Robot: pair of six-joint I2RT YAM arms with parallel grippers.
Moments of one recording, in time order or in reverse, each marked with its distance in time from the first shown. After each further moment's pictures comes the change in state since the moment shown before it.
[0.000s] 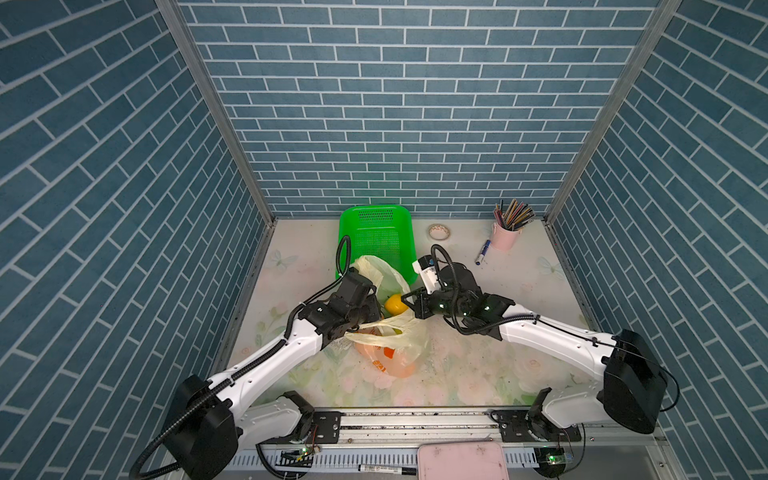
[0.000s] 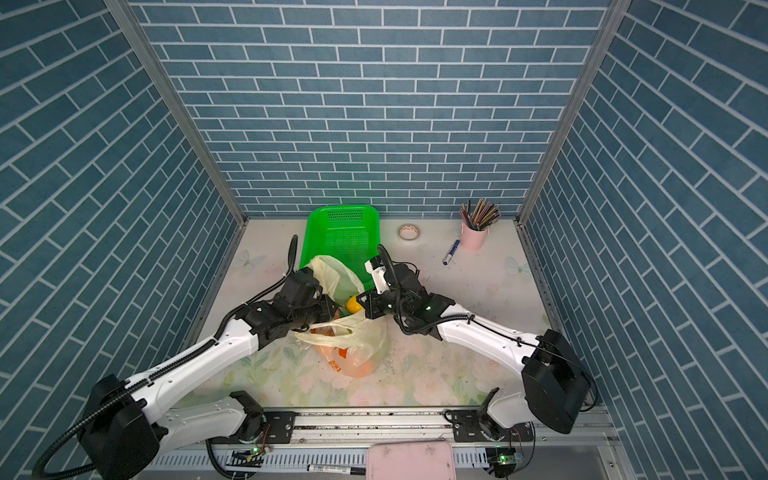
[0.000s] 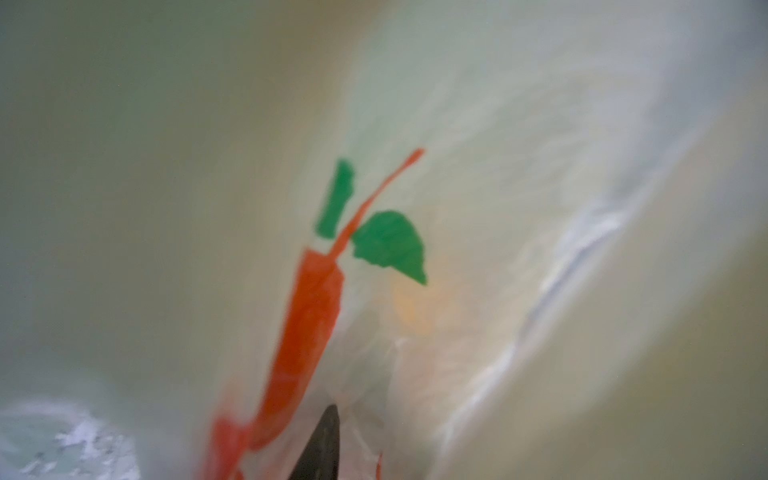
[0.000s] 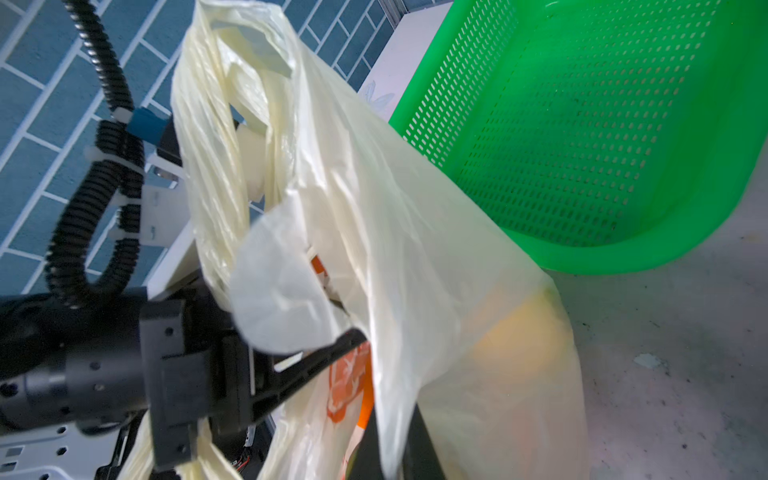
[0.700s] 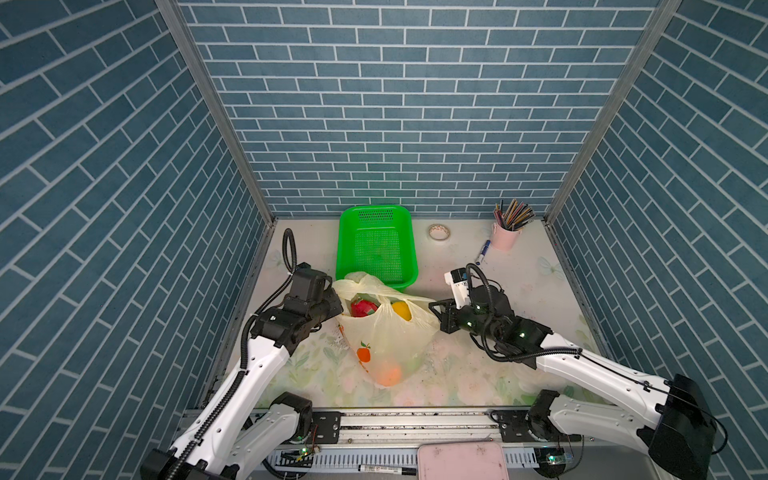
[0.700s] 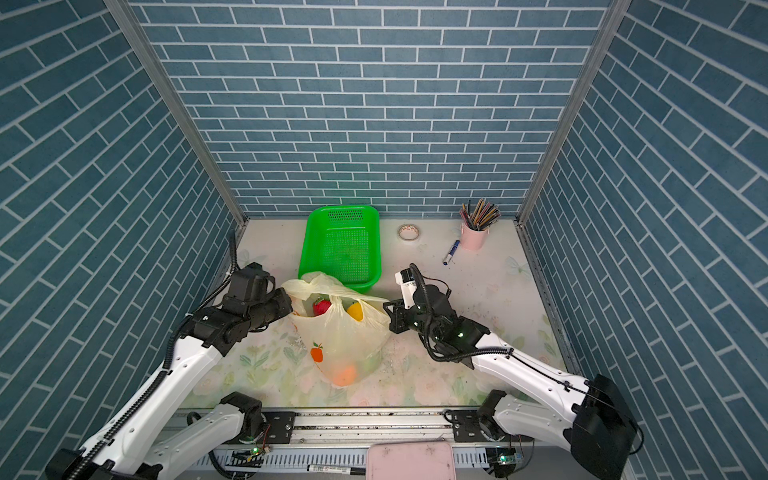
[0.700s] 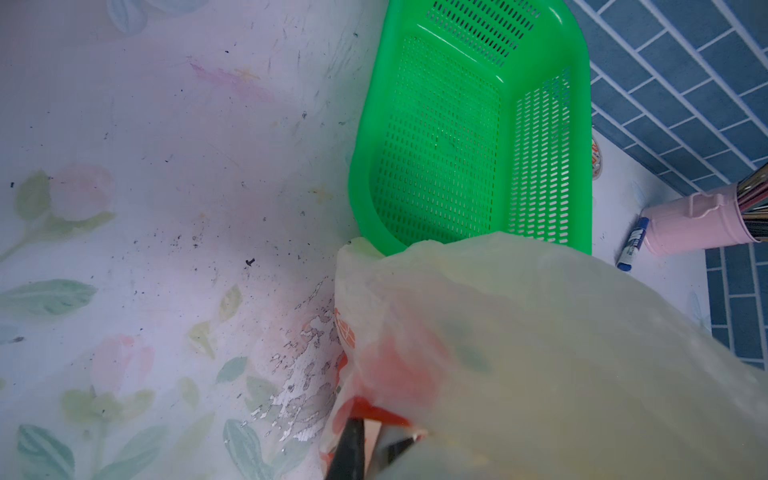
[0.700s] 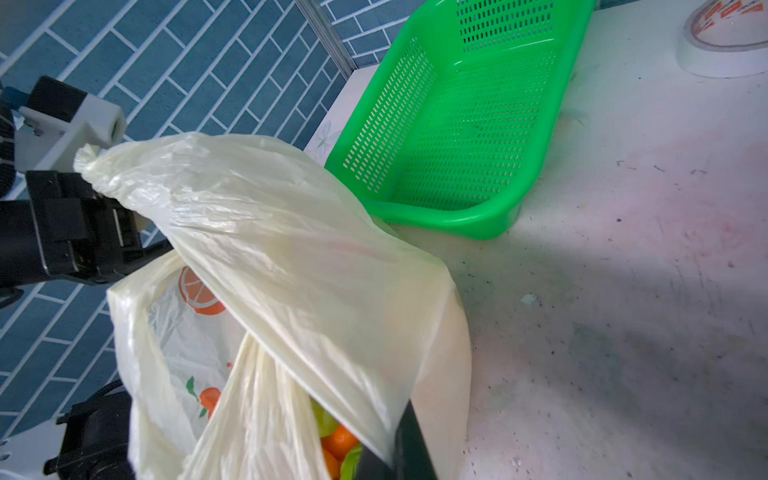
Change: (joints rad) left arm 0.296 -0.210 0.067 -0.257 -0.021 0.133; right arm -0.023 -0.332 -0.261 -0.031 0.166 0.008
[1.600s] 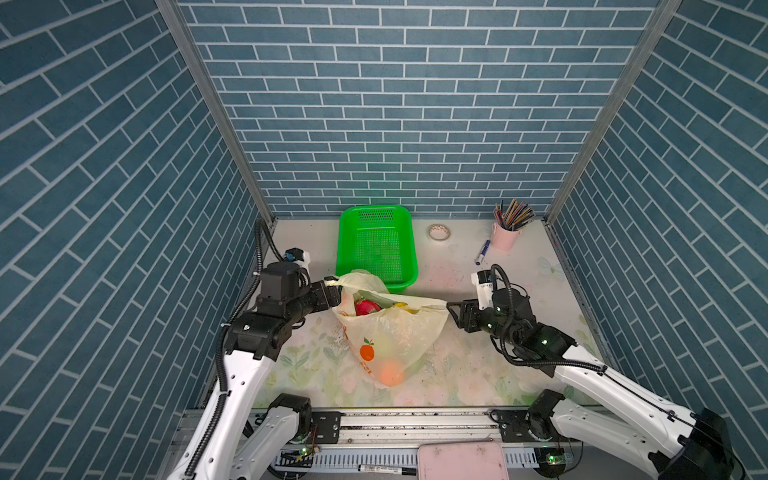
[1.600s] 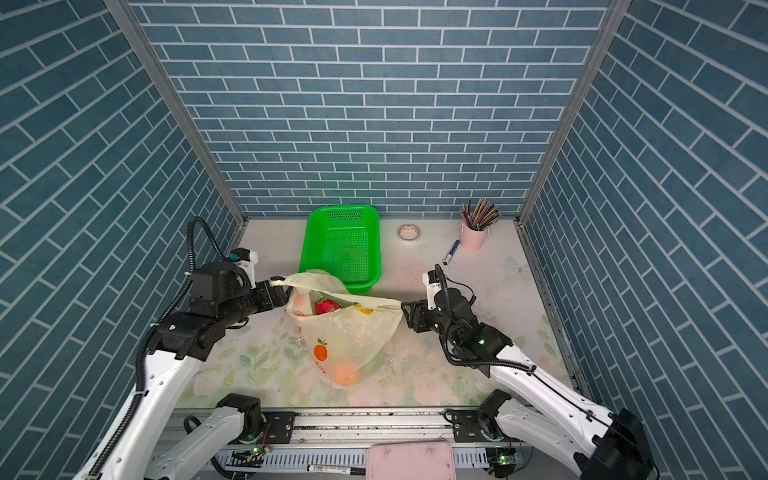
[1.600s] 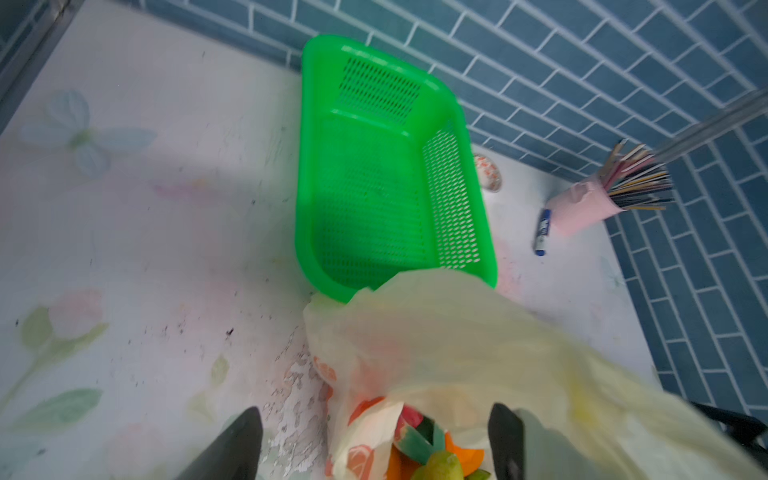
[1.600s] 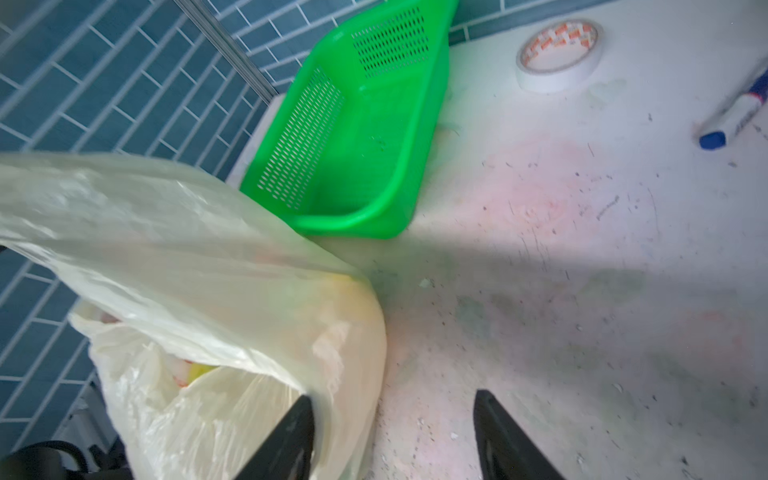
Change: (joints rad) left arm 0.134 -0.093 0.143 0.003 0.240 0.283; right arm -0.123 -0.147 -0.010 -0.148 0.066 -0.028
